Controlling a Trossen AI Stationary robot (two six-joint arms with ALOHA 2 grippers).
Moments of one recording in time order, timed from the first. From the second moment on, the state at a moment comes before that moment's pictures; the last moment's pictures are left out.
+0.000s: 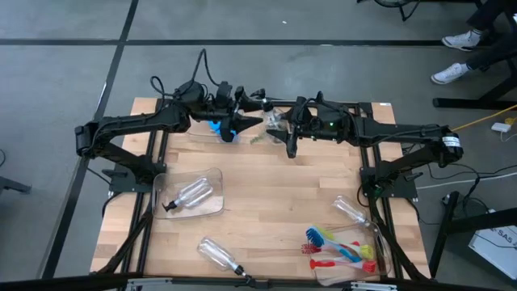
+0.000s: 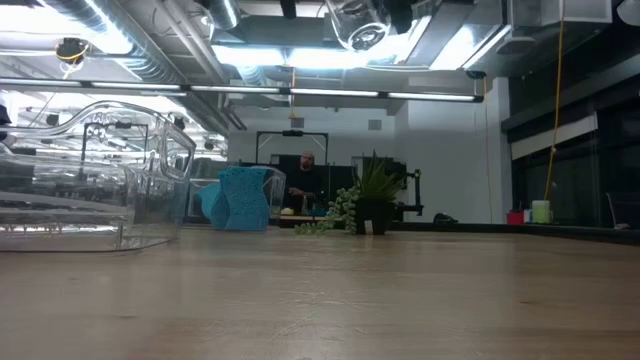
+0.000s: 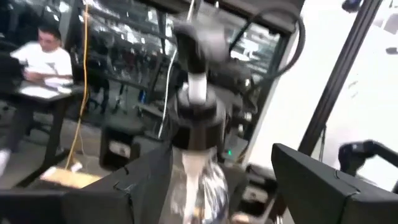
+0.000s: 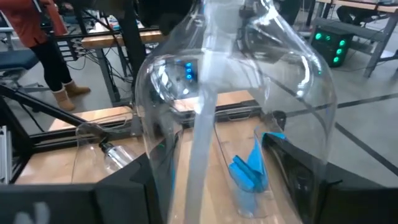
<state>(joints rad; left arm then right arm) 0.34 1.33 1.11 0.46 0.44 -0.43 -0.14 1.29 1.18 -0.05 0.11 0.04</state>
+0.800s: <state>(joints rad) 0.33 1.34 1.11 0.52 0.24 -0.33 -0.15 1.29 1.18 -0.05 0.08 0.02</state>
